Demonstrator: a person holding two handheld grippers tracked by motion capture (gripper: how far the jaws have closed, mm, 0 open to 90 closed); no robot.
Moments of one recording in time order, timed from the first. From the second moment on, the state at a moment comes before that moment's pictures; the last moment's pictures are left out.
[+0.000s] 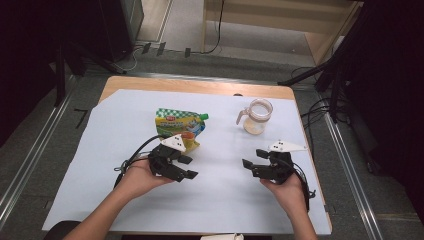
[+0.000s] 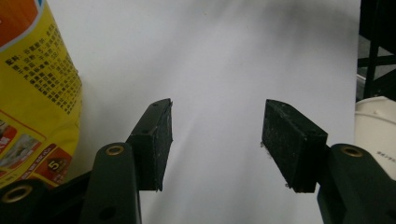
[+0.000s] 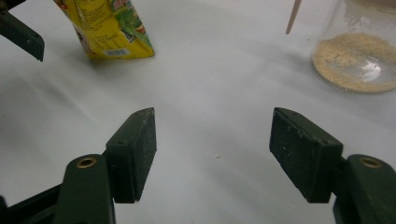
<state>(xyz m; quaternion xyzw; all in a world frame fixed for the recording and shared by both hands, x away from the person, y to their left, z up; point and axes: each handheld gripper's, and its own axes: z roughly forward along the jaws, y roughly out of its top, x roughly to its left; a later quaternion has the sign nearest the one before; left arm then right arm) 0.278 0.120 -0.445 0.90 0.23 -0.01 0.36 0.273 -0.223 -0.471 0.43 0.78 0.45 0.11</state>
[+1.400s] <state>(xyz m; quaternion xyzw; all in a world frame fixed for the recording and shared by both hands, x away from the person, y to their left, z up) 0.273 0.150 -0.444 0.90 0.23 0.01 0.36 0.273 -0.234 -0.475 0.42 0.78 0.45 0.14</state>
